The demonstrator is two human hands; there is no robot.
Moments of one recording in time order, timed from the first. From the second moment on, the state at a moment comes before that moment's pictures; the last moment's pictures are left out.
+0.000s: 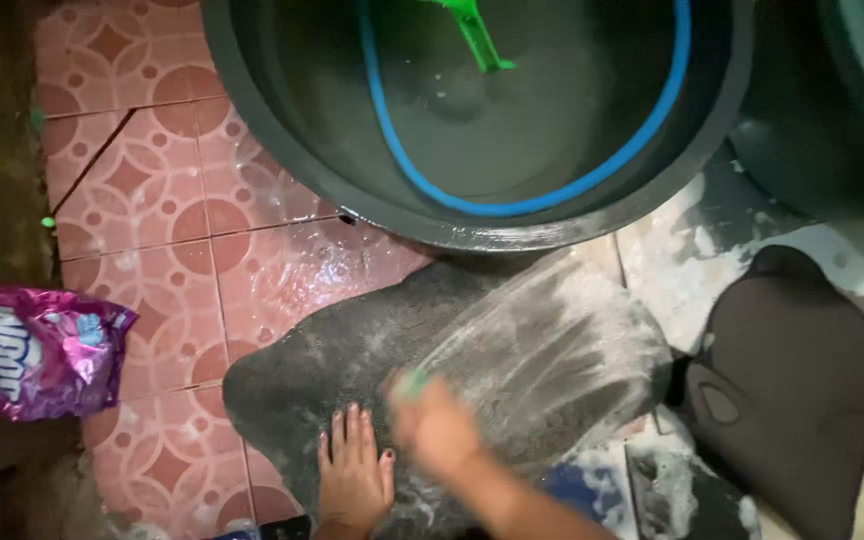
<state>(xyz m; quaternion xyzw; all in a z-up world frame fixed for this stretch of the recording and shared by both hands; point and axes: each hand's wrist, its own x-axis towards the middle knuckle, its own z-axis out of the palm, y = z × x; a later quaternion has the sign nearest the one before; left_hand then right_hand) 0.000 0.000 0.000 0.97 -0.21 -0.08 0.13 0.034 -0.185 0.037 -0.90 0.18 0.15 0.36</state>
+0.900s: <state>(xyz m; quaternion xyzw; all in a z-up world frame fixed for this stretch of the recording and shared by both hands) 0.000 0.004 -0.008 0.97 -0.22 -0.05 0.13 -0.015 -0.358 0.002 -0.95 0.17 0.08 0.23</state>
